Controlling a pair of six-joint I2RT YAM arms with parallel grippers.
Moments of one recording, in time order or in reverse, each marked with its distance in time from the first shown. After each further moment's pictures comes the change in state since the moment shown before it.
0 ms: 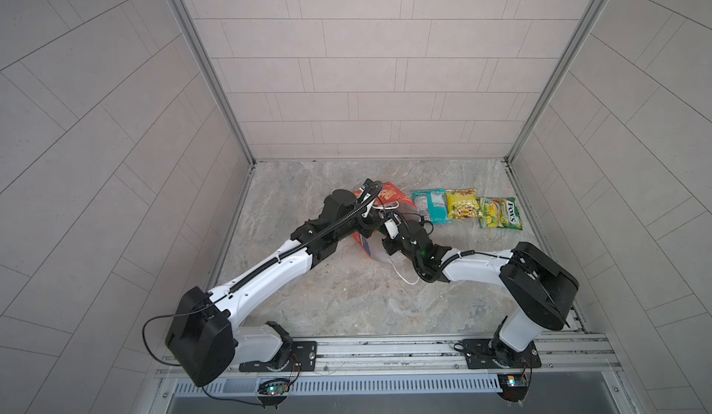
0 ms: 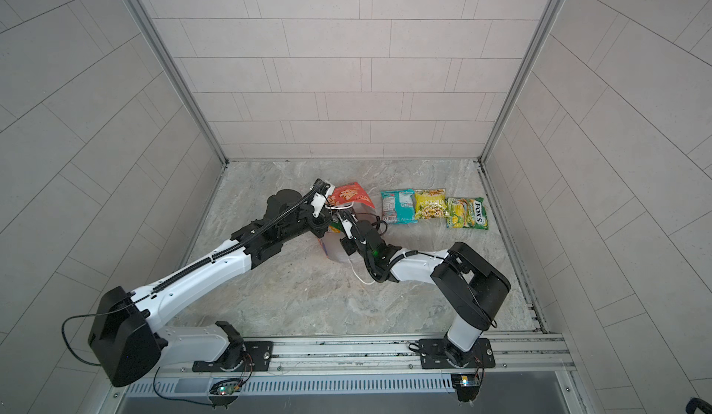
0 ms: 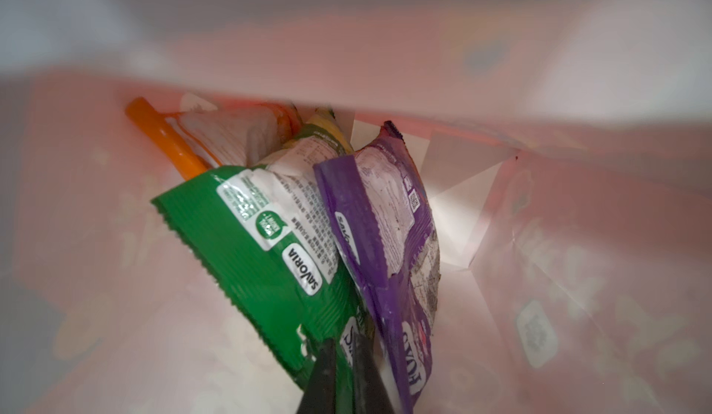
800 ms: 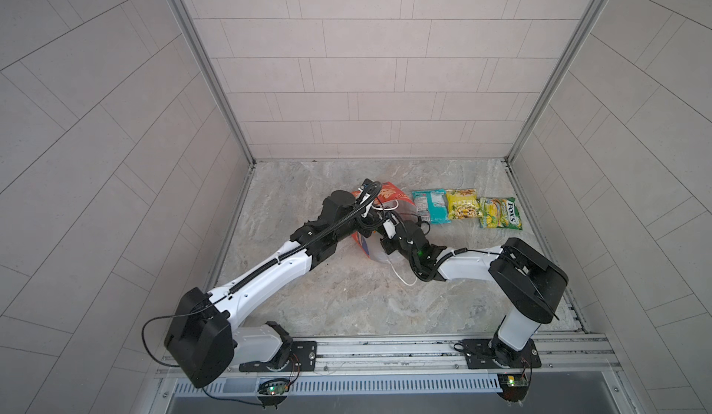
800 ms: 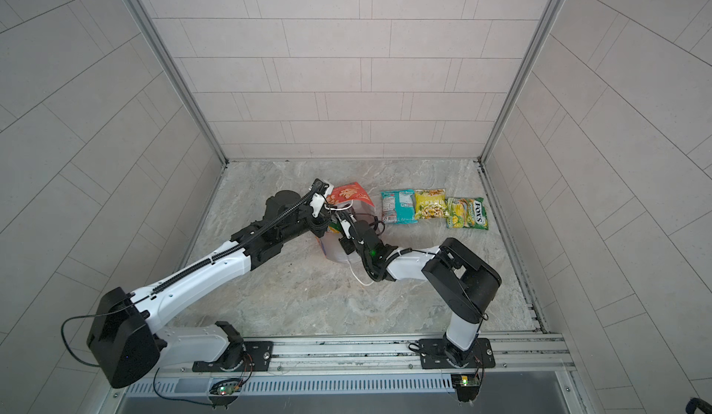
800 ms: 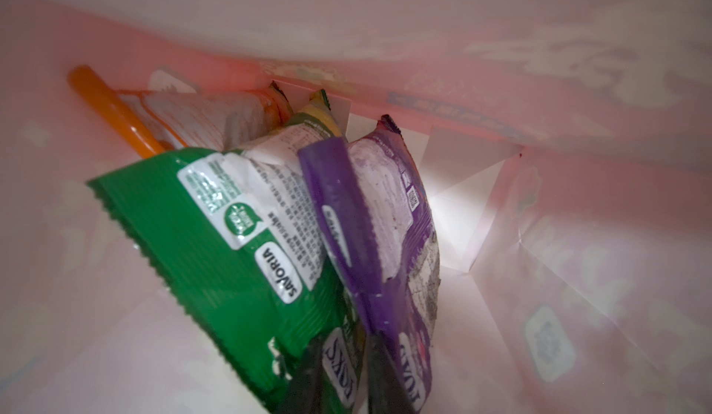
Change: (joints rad) left arm 0.000 -0.010 -0.023 0.040 -0.011 -0.001; right arm -0.010 0.055 0.009 0.053 0.014 -0.006
